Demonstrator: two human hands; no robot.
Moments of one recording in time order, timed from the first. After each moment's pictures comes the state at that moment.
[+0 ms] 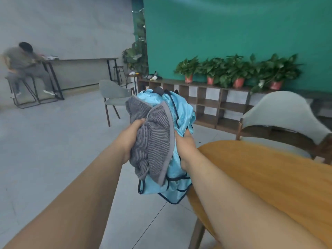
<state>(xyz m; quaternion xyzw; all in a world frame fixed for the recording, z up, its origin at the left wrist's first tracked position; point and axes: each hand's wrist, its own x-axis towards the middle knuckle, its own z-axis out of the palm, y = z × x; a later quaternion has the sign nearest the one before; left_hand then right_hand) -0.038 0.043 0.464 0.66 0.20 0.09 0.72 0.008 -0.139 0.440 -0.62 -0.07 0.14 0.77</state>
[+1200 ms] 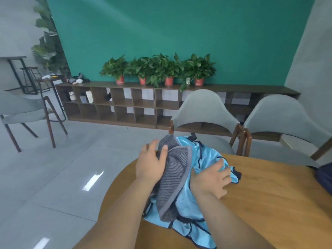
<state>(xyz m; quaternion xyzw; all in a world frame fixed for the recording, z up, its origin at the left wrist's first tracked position) 0.177 -0.266 0.376 0.92 -0.02 0.15 0.36 0.127 -0.434 0.356 -0.86 0.35 -0.11 0.34</state>
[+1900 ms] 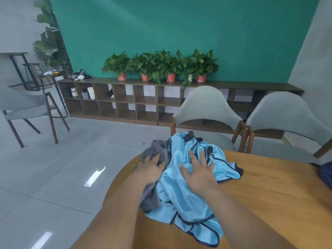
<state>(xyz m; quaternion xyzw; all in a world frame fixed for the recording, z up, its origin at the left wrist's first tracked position) 0.200 -0.236 0.341 0.97 -0.03 -0.14 0.21 0.134 -0.445 0.343 -0.96 0.06 0.01 0.27</state>
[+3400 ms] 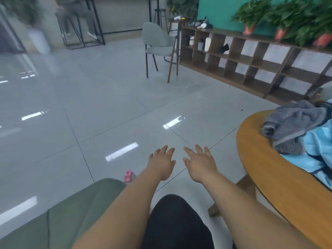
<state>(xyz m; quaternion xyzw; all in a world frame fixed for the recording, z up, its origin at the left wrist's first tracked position) -0.148 0.087 0.204 0.97 0.19 -0.08 0.14 -0.073 -0.075 0.244 -0.94 -0.29 0.16 0.07</state>
